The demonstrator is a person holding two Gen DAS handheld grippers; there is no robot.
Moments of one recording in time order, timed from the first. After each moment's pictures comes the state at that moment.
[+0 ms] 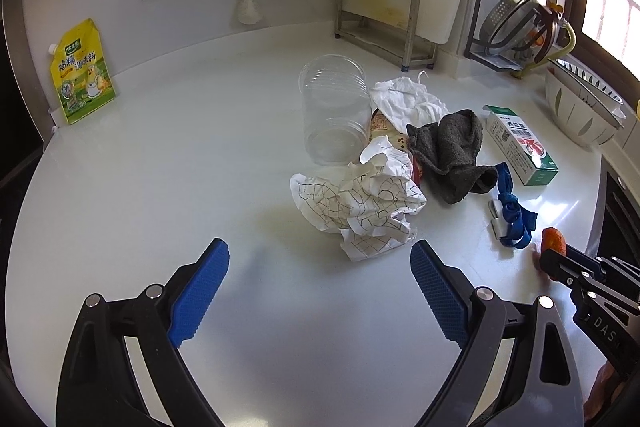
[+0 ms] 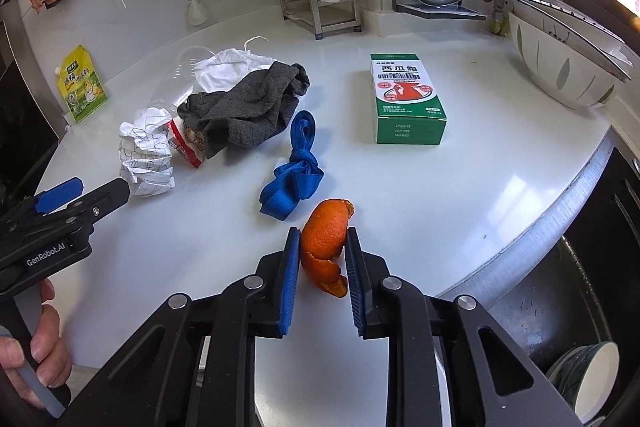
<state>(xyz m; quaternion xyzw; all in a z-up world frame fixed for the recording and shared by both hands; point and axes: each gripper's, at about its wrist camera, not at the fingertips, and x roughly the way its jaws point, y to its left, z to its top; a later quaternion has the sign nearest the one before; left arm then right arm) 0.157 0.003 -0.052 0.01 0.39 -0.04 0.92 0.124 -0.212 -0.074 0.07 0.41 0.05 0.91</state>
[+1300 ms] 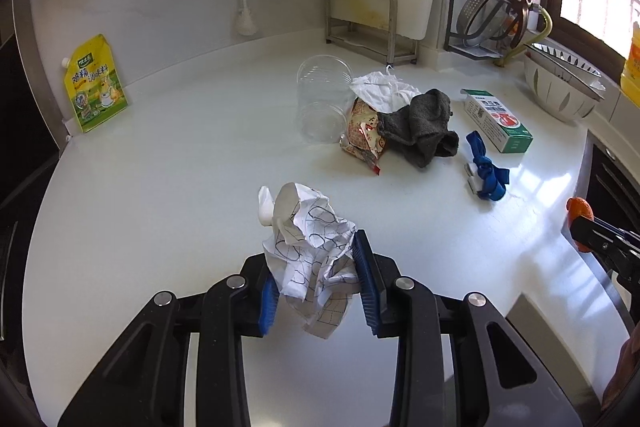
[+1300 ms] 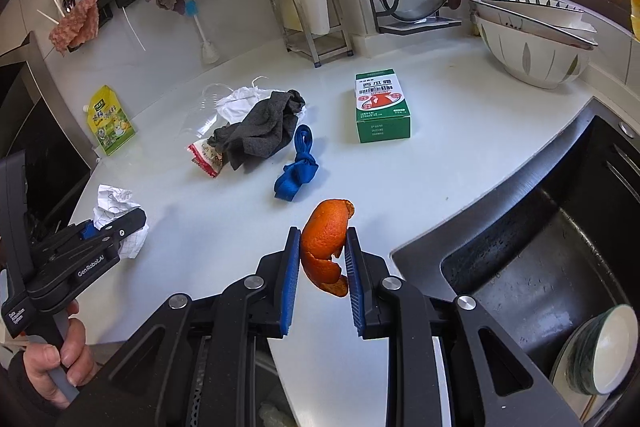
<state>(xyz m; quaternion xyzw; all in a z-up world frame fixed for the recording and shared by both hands) 0.095 0.006 -0.044 0.04 0.38 -0.05 0.92 0.056 -0.231 -0.059 0.12 0.37 0.08 0.92</state>
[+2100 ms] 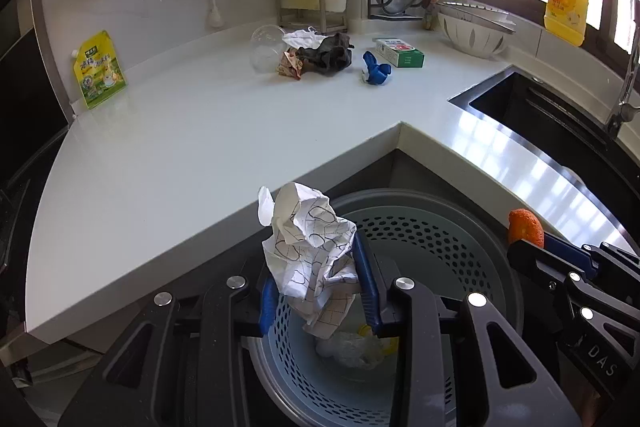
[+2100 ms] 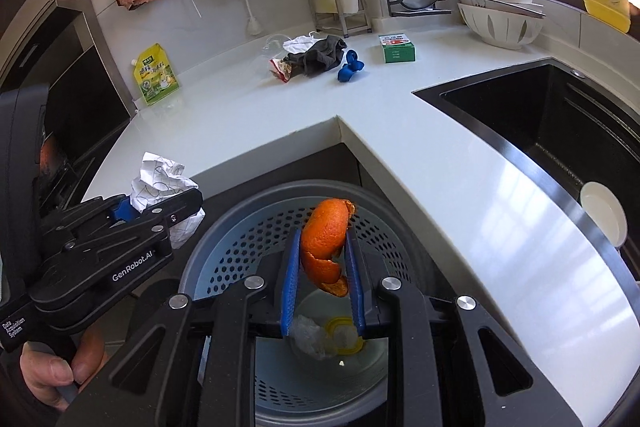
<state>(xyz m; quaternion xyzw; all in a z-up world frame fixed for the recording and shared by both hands) -0.081 -0.012 -0.065 0.07 0.37 -0.11 0.92 -0.135 -0.170 -0.085 0.10 0.36 0.08 0.92</state>
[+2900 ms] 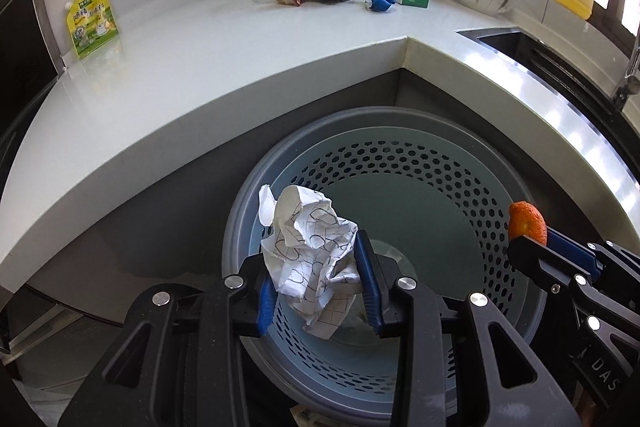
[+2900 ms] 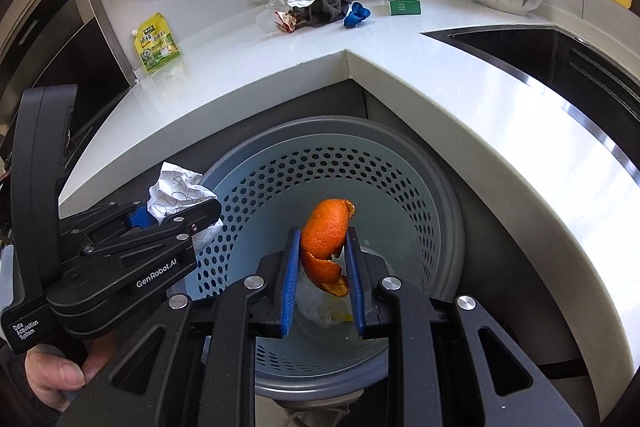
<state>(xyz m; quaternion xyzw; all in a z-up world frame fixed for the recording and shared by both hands) -0.092 -0.003 -0.124 0.06 0.43 -0.11 0.89 -0.147 -0.155 -0.132 0.10 0.39 0.09 0.91</state>
